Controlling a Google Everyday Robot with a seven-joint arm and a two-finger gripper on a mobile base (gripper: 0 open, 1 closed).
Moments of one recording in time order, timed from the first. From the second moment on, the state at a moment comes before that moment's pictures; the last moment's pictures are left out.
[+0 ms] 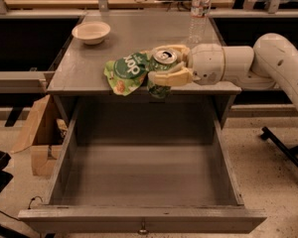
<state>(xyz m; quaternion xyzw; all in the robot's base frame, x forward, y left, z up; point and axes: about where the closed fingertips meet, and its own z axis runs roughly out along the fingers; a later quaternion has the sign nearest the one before) 0.578 -0.034 0.938 -0.55 0.47 0.41 0.55</state>
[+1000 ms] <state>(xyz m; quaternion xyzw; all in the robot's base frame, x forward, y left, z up) 0.568 -0.006 0.913 -0.54 0.49 0.41 0.55</state>
